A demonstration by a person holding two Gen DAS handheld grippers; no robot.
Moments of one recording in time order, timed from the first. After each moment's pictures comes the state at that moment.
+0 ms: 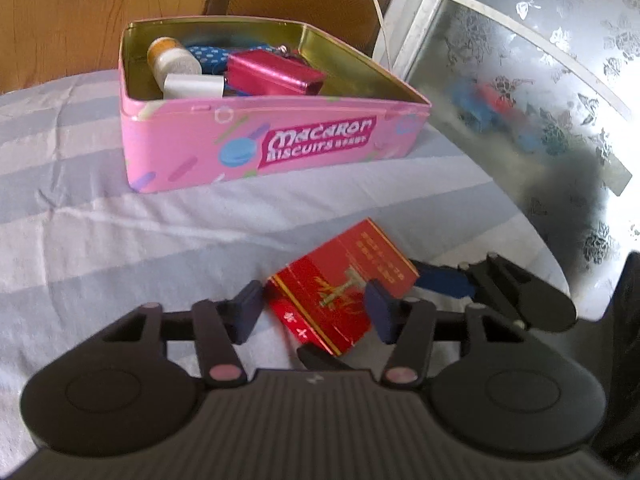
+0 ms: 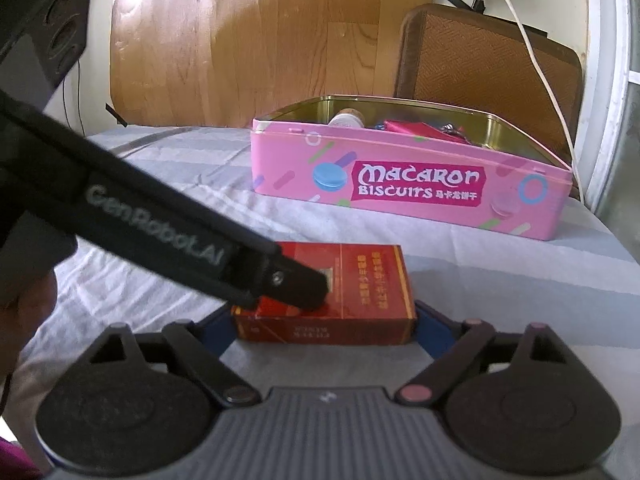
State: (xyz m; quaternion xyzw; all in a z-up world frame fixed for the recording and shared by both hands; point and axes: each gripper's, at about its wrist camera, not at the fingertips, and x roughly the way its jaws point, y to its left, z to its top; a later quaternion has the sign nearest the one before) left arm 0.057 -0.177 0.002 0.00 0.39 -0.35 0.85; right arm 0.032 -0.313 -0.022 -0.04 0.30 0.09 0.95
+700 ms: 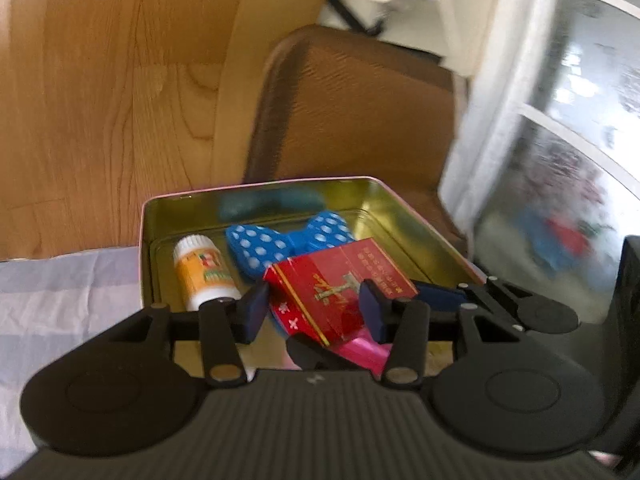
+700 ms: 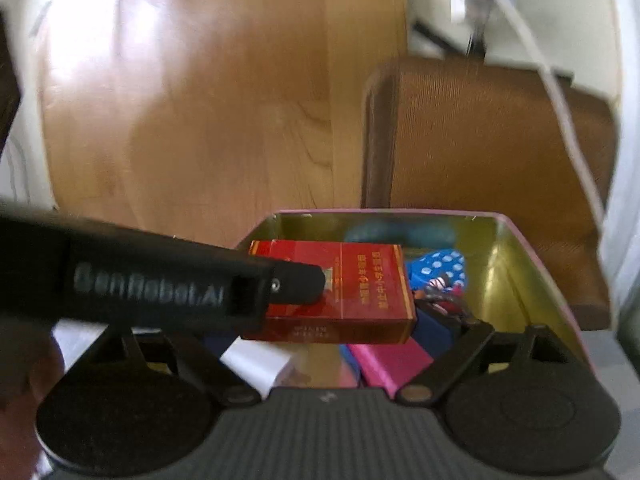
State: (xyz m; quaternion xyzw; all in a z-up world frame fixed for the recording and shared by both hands) left arm 0.250 -0.232 0.084 -0.01 0.32 -0.29 0.90; right arm 0.251 -0.345 0.063 0.02 0.28 0.09 0.96
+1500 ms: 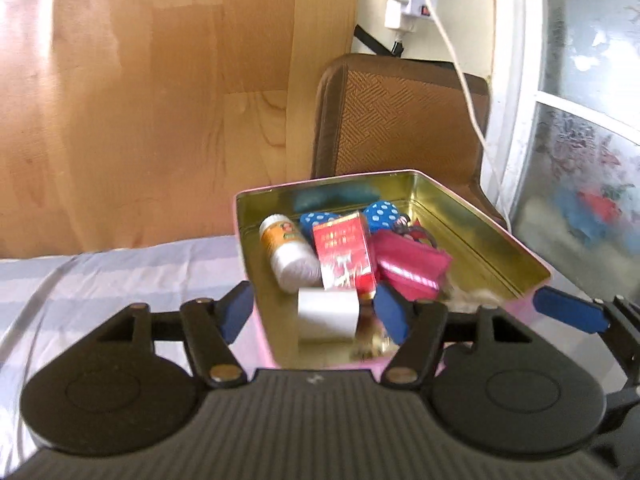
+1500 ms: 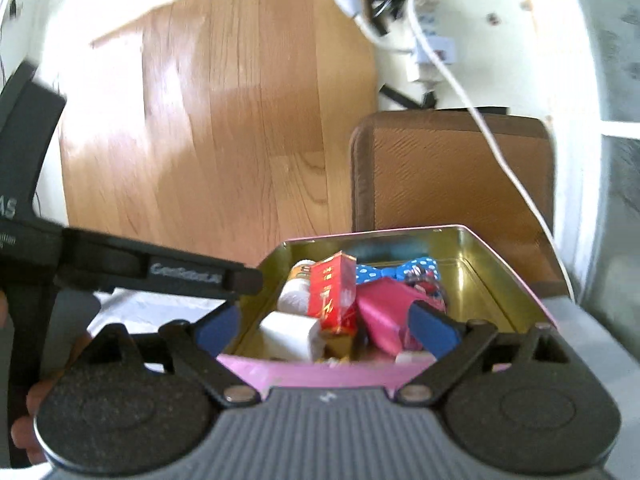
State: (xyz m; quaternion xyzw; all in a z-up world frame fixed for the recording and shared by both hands) left arm 0.124 -0.172 0.081 0.05 0.24 -0.20 0.95; right arm 0.101 -0.341 0.063 0.06 0.17 0.05 0.98
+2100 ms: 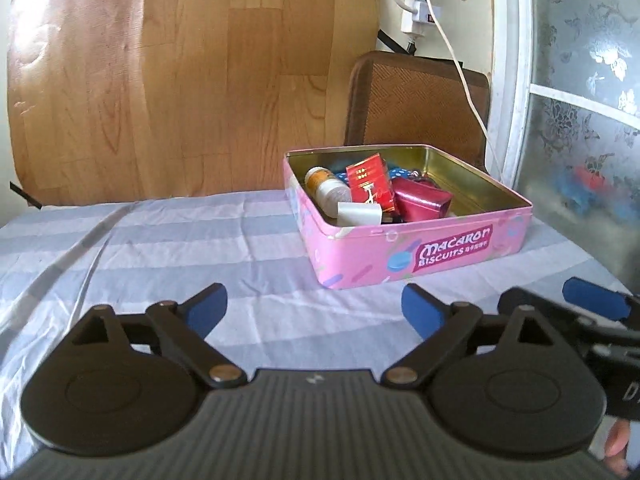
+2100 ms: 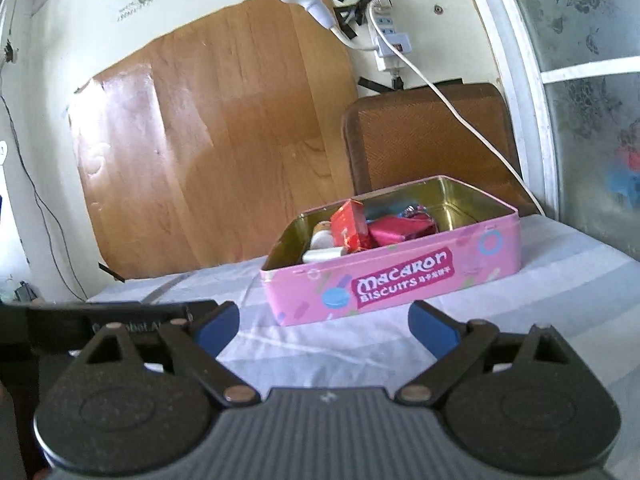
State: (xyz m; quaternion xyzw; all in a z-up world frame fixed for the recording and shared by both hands) left arm 0.027 -0.112 0.048 0.04 0.23 -0.16 0.96; right arm -0.015 -0.321 0.043 0.13 0.17 0.04 0.98
